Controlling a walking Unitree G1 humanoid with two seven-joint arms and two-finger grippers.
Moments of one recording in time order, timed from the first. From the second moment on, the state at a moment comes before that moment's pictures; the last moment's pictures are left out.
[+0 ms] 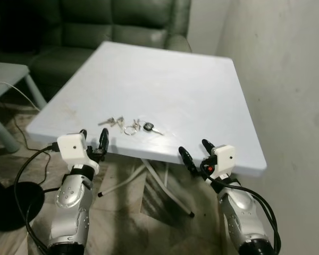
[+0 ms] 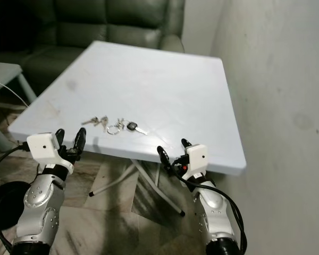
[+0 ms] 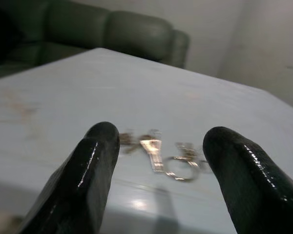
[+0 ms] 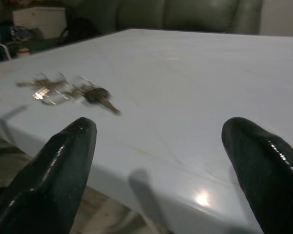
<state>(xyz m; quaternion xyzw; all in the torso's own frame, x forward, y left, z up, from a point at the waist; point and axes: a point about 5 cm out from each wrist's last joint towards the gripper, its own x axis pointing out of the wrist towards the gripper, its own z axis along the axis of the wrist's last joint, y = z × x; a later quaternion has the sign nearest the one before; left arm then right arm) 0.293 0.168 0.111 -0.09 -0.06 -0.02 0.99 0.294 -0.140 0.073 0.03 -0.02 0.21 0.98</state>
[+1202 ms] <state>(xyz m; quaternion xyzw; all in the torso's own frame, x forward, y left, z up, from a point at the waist) 0.292 0.183 0.113 -0.08 -0.07 0.00 0.99 0.298 -0.131 0.075 0.03 -0.02 0.23 0.97</state>
